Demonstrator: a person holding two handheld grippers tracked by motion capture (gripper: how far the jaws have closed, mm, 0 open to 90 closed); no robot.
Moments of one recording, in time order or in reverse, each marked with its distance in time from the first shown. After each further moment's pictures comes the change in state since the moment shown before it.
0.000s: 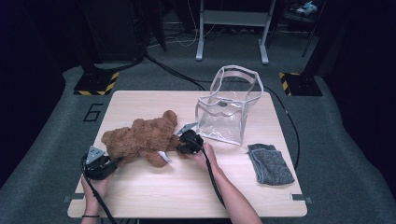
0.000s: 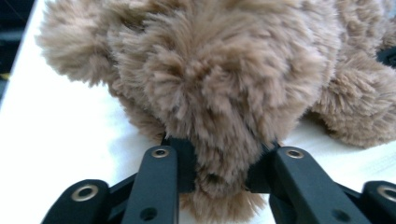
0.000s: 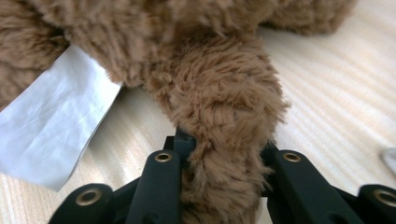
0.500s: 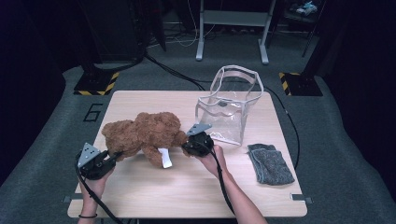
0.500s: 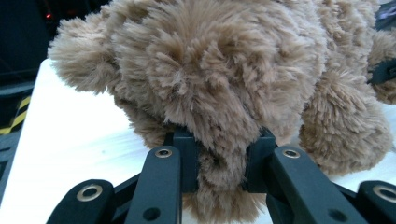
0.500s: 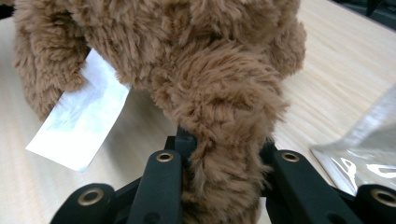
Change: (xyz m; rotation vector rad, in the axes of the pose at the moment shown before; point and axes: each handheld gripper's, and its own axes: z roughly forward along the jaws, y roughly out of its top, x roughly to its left) left arm -0.019 0.030 -0.032 -0.137 -0.093 0.062; right arm 0.019 -0.004 -0.075 -0.163 -0.056 -0.033
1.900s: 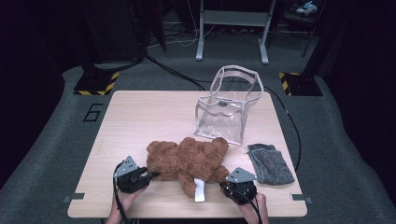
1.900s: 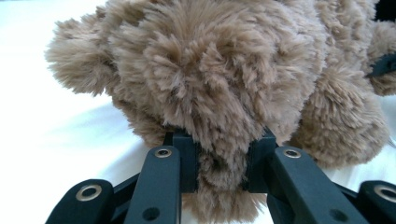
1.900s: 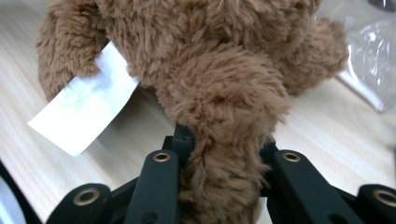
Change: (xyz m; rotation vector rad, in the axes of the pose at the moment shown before) left arm -0.084 -0.034 0.042 0.118 -0.384 0.019; right arm 0.049 -0.124 -0.125 0.052 -0.204 0.082
